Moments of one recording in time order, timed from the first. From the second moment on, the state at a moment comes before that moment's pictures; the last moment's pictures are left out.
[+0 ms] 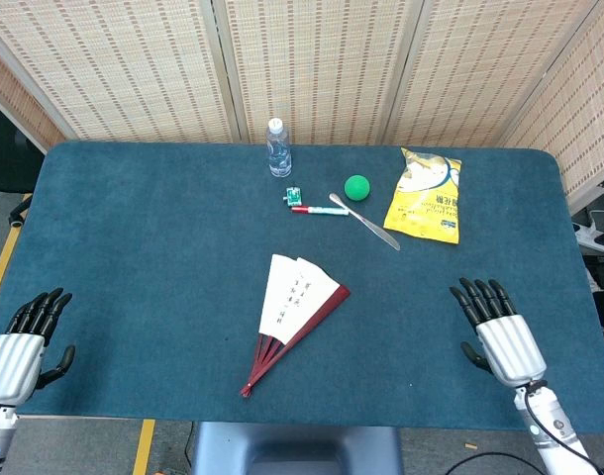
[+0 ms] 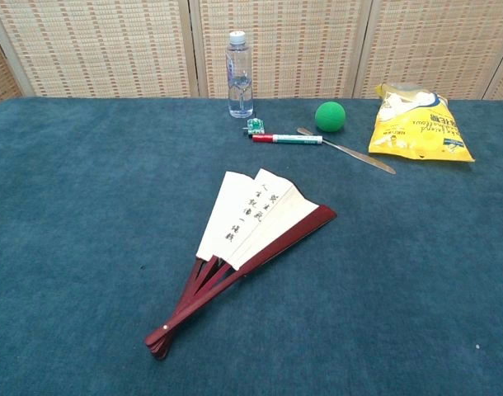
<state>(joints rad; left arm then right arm) -0.12 -1.15 -0.02 -1.56 1.56 1.48 0.02 0.19 -1.21 0.02 -1.65 -1.61 1.35 -0.29</state>
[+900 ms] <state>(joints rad) -0.13 -1.13 -0.02 -1.55 1.54 1.47 -0.05 0.57 -1.77 0.12 -1.32 -1.59 1.00 -0.47</state>
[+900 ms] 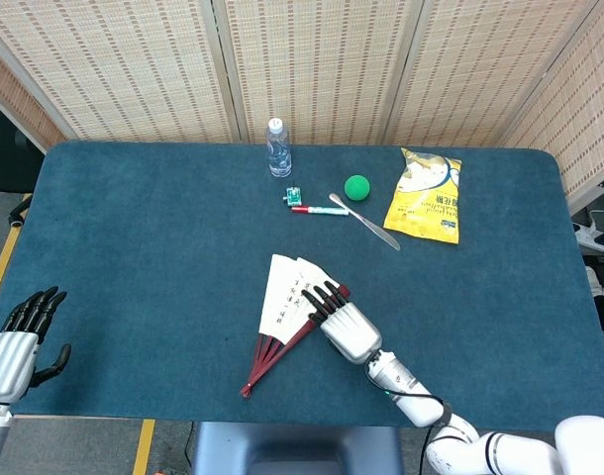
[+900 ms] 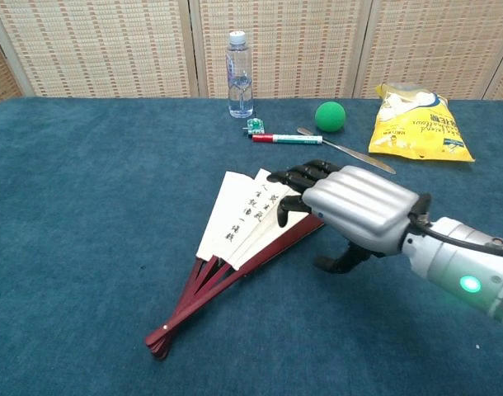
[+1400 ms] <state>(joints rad) -0.13 -1.13 -0.03 -1.55 1.52 1.45 -0.05 0.66 -1.96 0.13 -1.08 -1.57 1.00 -0.39</state>
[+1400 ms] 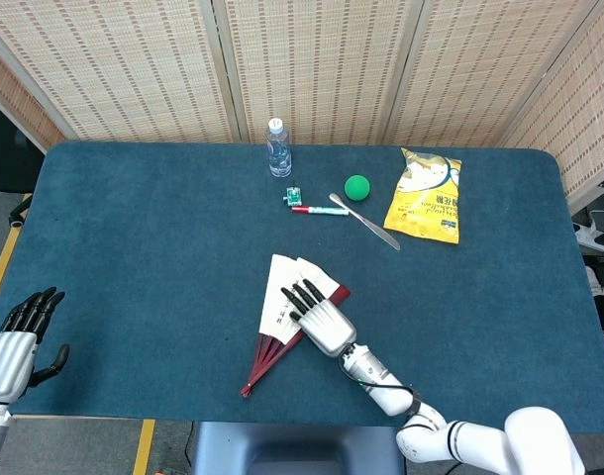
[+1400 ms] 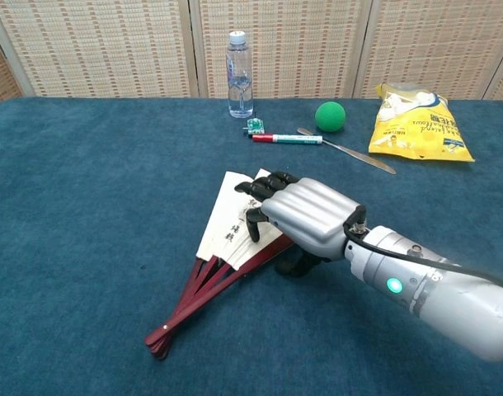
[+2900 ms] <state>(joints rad) -0.17 -1.12 -0.03 -1.52 1.51 1.37 -0.23 0.75 -1.86 0.23 -1.30 -1.55 1.19 -0.27</state>
